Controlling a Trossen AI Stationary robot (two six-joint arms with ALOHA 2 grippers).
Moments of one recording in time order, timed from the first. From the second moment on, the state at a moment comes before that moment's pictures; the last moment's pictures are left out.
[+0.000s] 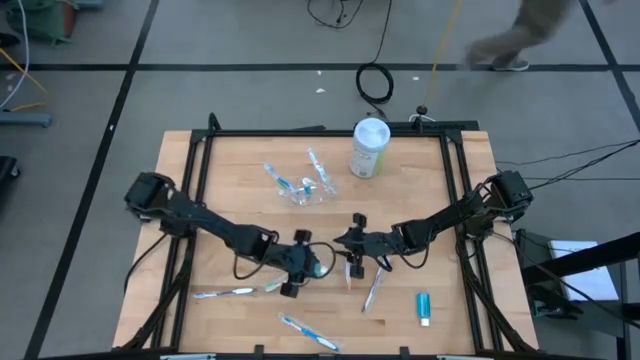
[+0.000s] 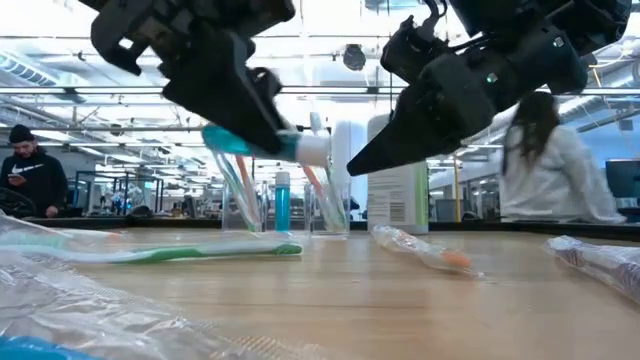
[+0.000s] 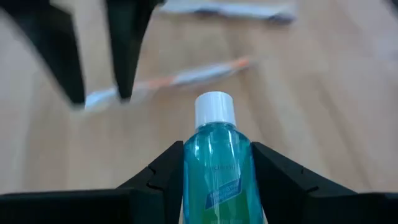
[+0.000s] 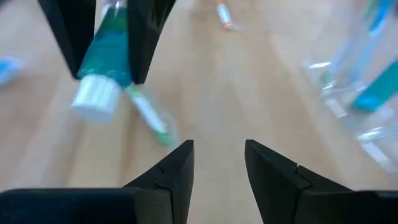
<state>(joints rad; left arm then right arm) -0.36 1.72 1.02 -0.11 -0.15 -0.03 0.29 1.70 0.73 0.44 0.33 0.16</state>
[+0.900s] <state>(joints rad) -0.30 1.27 0.95 -0.22 -0.48 0.04 0.22 1.70 0.73 0.91 0.36 -0.34</state>
